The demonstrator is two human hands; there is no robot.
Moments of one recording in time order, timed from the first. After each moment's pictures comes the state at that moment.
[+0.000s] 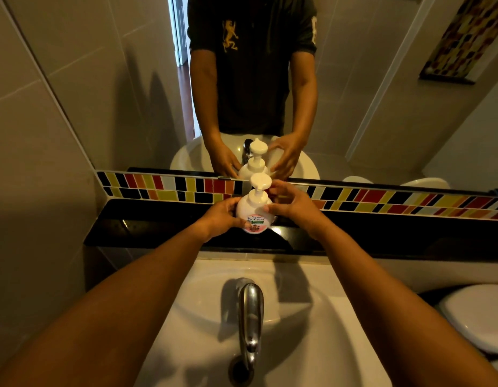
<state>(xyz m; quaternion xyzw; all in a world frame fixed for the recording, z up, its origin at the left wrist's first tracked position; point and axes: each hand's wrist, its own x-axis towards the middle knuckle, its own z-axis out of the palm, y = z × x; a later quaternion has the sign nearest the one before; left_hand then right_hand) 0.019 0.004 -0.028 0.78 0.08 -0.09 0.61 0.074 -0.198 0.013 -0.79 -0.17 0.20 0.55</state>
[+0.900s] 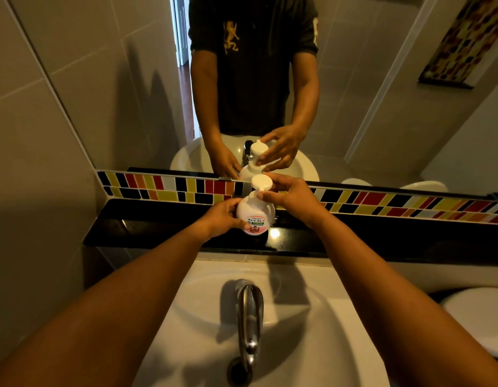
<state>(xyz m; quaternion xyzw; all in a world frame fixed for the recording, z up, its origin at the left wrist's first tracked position) 0.021 0.007 -0.029 0.80 0.08 -0.09 0.59 0.064 -0.184 0.049 -0.81 -0.23 0.15 0.52</state>
